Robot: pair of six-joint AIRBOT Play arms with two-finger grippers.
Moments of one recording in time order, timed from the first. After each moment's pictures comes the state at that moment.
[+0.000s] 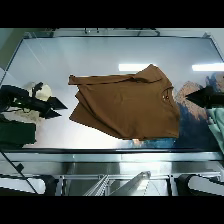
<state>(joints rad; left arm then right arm) 0.32 -1.65 1.09 -2.29 1.34 1.99 -0.62 -1.38 1.00 -0.55 1.38 0.90</state>
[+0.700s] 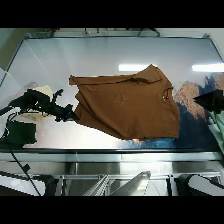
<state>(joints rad) 0.14 -1.72 1.02 -2.27 1.27 1.99 -0.73 -1.28 0.95 -0.59 1.39 0.94</state>
